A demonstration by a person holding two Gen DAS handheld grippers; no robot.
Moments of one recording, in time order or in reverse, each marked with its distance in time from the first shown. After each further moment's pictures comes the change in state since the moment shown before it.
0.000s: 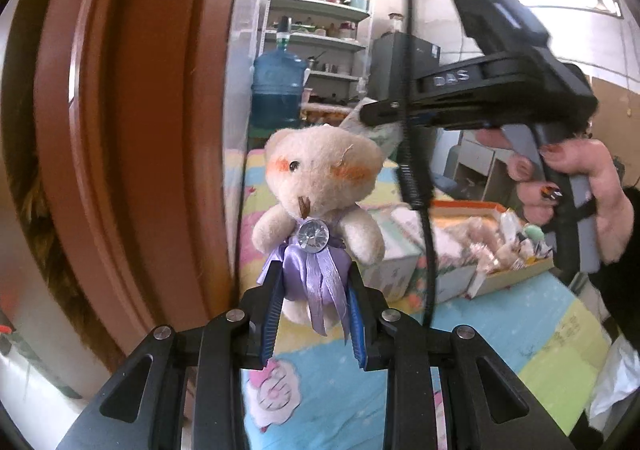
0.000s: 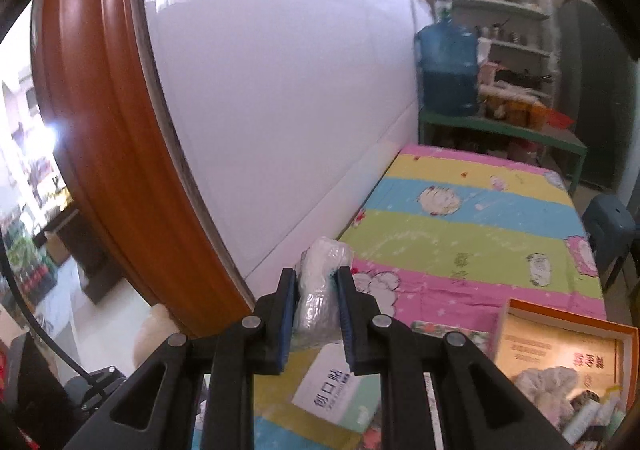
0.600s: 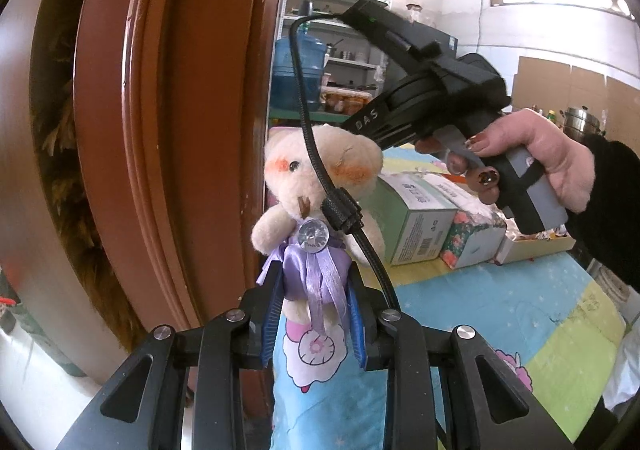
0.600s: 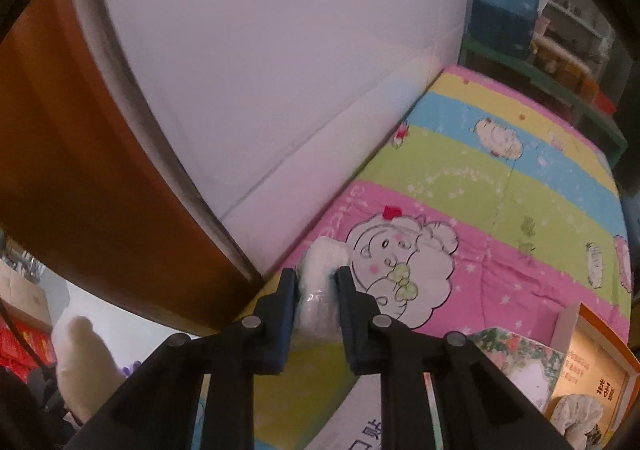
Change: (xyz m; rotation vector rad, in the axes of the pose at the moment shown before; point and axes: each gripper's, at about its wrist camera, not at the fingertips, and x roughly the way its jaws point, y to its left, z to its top) left arm -0.006 0.034 -0.038 -0.033 0.045 0.053; right arm 0.141 0.031 -0.018 -0.132 0.352 0.005
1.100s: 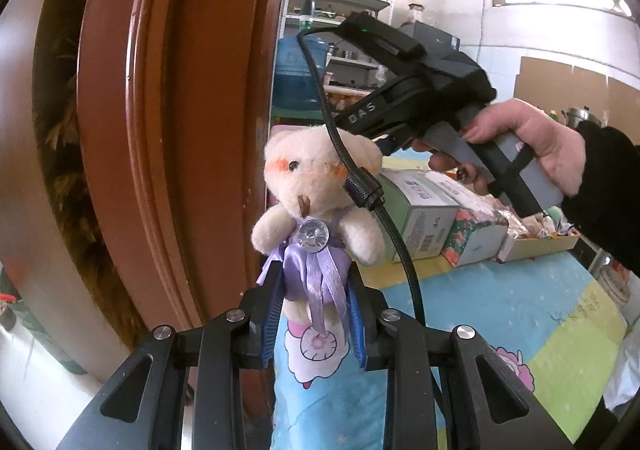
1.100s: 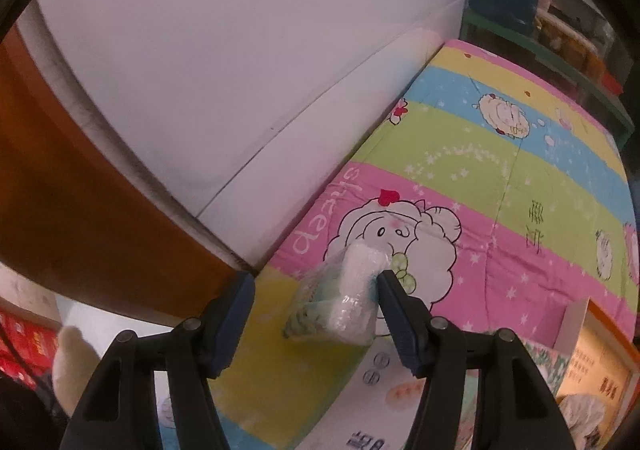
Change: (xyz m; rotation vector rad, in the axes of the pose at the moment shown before) left arm 0.005 -0.002 -0.004 -0.001 0.006 0.006; right arm 0.025 -0.013 0.008 0.019 0.129 0.021
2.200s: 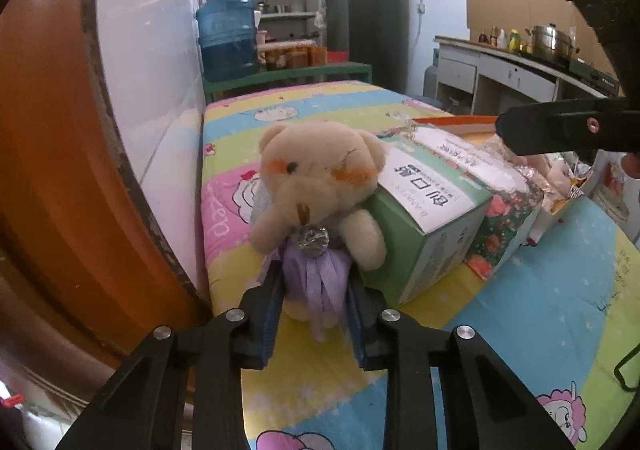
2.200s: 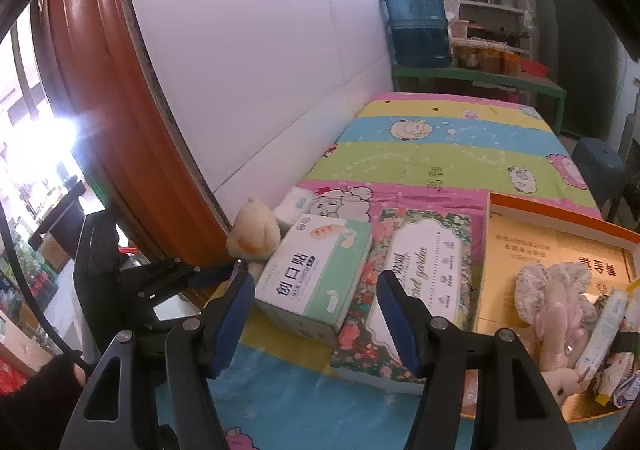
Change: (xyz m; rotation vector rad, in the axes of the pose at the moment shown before) left arm 0.122 -0.029 0.052 0.246 0.172 -0.100; right arm -0.116 -0.031 -0.144 0.202 -0.375 0.005
